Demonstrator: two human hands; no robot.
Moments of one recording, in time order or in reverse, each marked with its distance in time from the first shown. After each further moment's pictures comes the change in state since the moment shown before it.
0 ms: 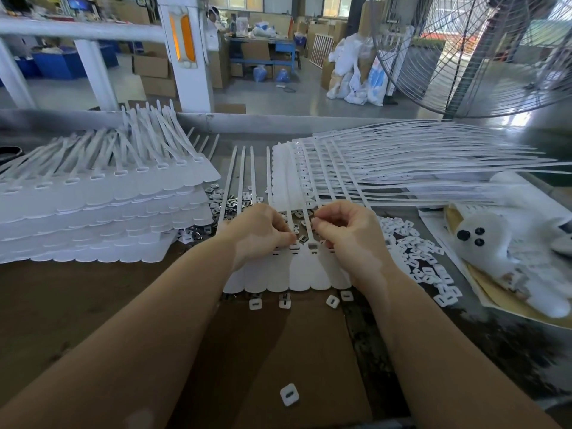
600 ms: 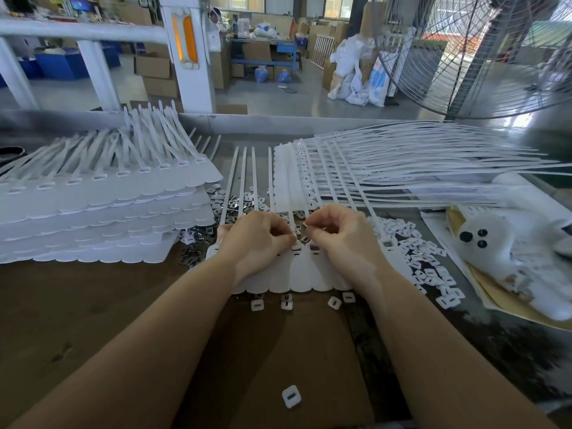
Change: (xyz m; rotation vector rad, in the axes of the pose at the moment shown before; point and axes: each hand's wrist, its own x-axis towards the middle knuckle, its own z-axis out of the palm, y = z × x) left_hand -0.005 -0.011 0.009 0.107 0.190 0.091; right_hand -0.004 -0.005 0.003 -0.190 -0.099 -0.059
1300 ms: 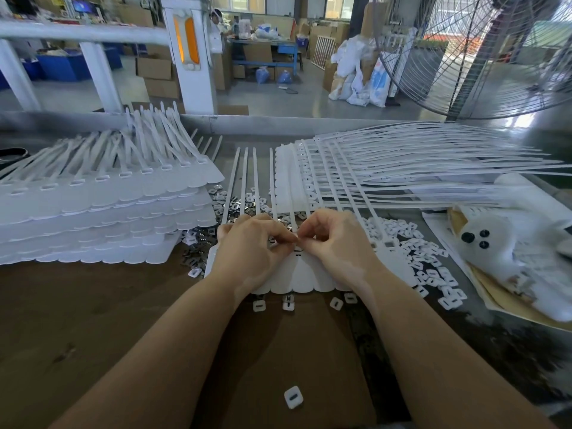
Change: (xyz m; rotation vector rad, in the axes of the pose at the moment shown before) left_hand -0.018 -0.006 0.004 0.034 0.191 0.164; right_hand 0.000 -0.002 0.006 -0.168 -0.088 -0.111
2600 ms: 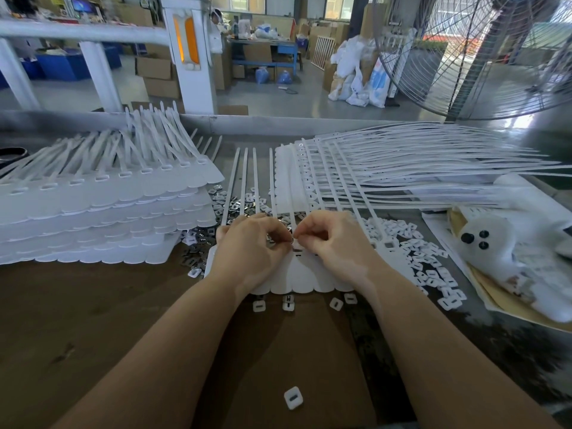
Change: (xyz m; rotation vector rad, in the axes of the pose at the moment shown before) left_hand 0.001 0.001 0.001 -0.009 0.018 -0.037; right_hand 0.000 -0.008 -0.006 -0.022 -0.093 0.037
